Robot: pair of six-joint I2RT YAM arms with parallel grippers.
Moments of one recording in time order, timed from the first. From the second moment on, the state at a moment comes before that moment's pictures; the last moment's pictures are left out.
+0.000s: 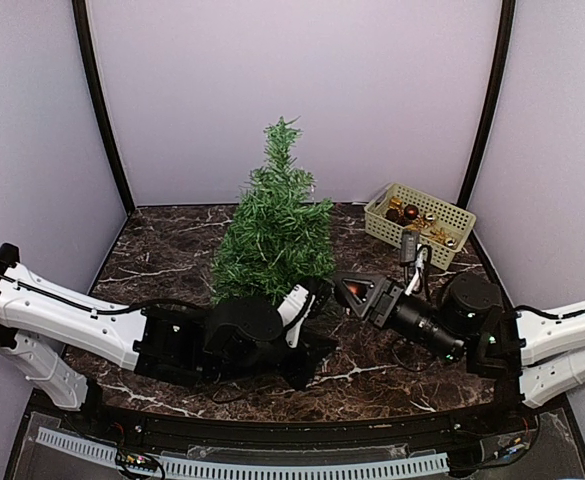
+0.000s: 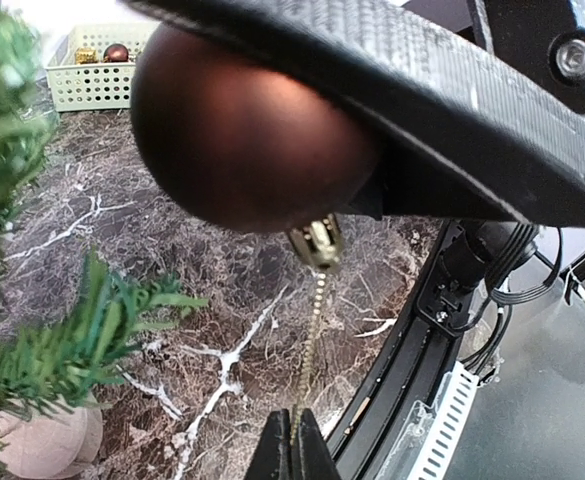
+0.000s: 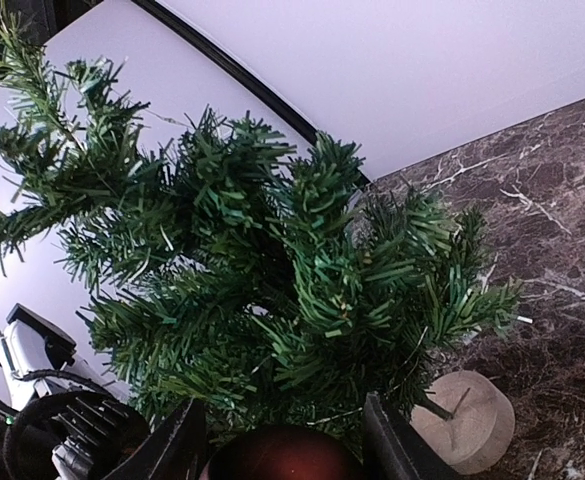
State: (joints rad) left arm -1.45 1.52 1.02 0.03 -0.35 -0.49; right arm 1.30 1.04 0.51 0.56 0.40 0.81
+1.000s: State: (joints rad) left arm -1.42 1.34 1.16 -0.26 -0.31 -0.50; right arm 1.30 1.19 0.74 0.62 0.37 0.74
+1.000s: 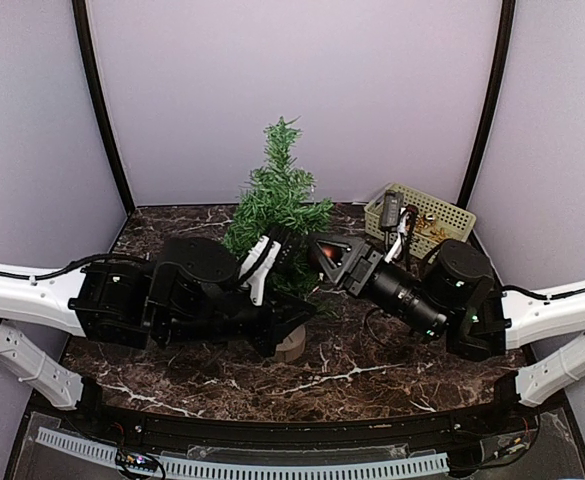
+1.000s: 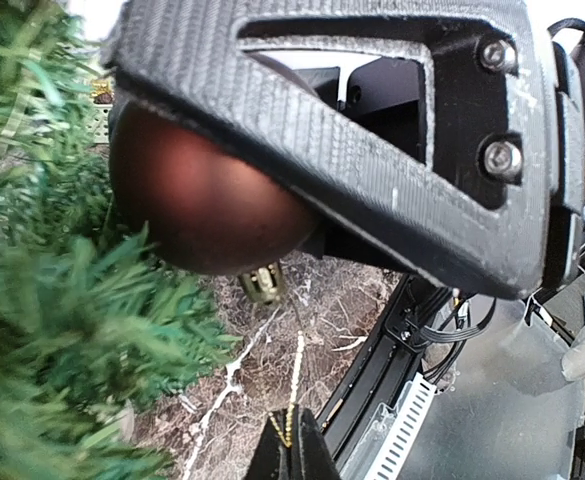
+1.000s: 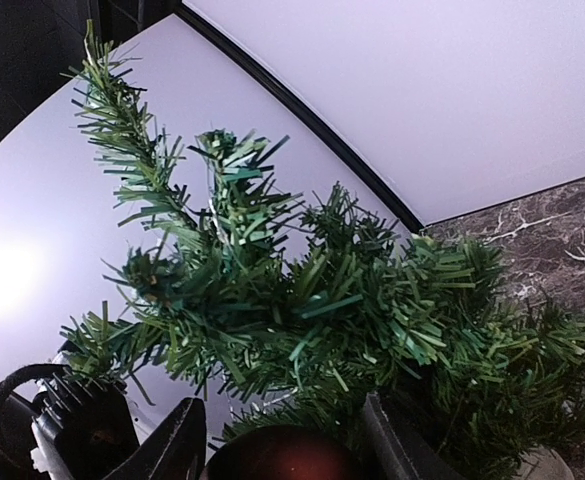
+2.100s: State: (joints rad) left arm -1.39 1.33 1.26 -0.43 -0.30 -0.46; right arm 1.33 1.30 0.77 0.89 0.41 0.78
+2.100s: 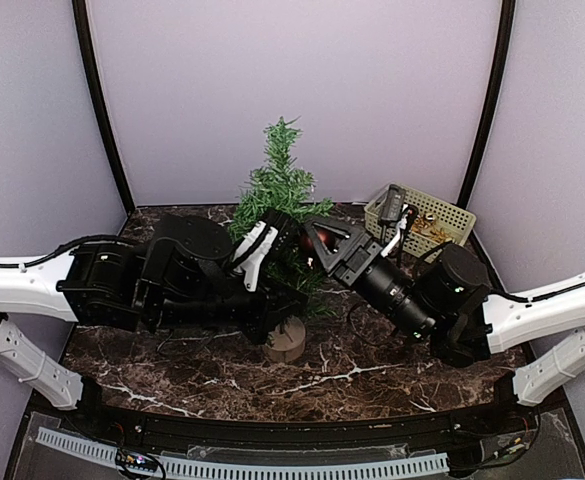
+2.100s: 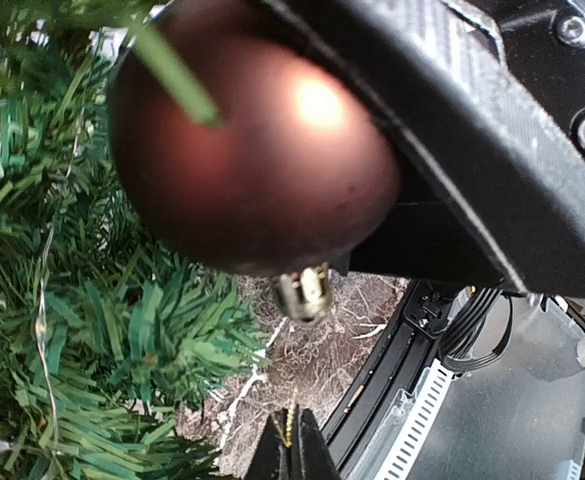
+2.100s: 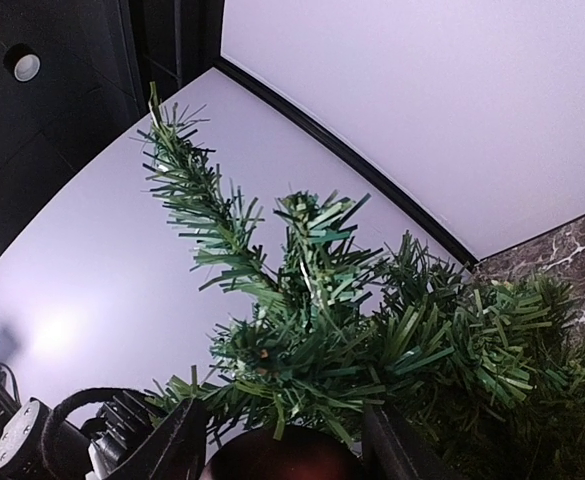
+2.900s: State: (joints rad) left arm -1.38 1.34 1.33 -0.54 -0.38 -0.42; right arm 1.33 1.37 0.79 0.97 0.41 0.75
